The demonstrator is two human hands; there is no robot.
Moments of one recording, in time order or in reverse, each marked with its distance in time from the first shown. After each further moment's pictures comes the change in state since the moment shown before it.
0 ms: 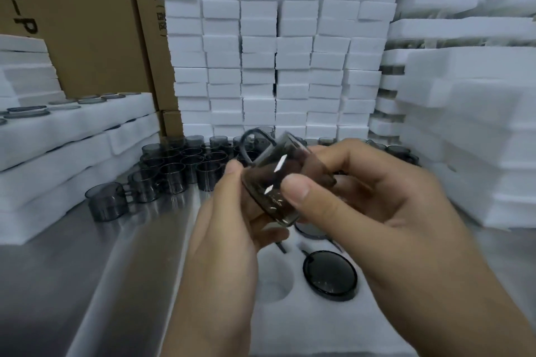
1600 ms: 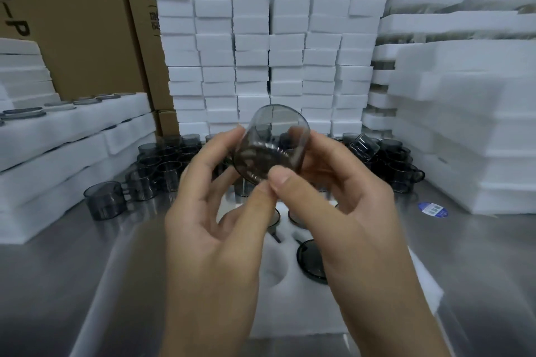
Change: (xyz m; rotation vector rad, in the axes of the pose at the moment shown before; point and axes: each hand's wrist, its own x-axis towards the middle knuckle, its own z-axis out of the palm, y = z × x) left_hand 0.001 -0.021 -0.025 0.406 -0.070 0.561; right_hand -0.007 0.025 0.023 0.130 0.233 0.035
